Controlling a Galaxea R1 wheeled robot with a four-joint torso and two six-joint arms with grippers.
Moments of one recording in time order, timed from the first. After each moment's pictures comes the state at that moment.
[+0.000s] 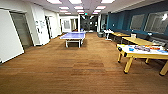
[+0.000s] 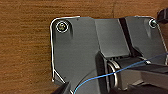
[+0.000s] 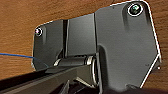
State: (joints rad) left arm 1.47 2.99 -2.74 0.07 -0.01 -0.03; right arm -1.53 3.09 -2.74 -0.10 0.08 0.17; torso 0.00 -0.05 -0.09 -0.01
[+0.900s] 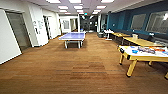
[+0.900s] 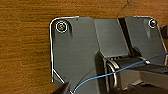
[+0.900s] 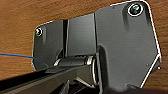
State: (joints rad) left arm 1.47 2.99 -2.74 0.07 -0.01 -0.03; right arm -1.53 3.09 -2.74 -0.10 0.08 0.17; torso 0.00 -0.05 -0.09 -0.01
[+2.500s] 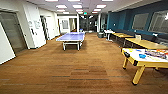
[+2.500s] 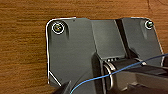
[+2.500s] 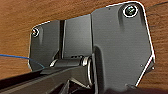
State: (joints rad) left arm 1.46 3.00 -2.73 0.07 -0.01 -0.03; right arm -1.53 3.08 -2.75 -0.10 0.08 0.17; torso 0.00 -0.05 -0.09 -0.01
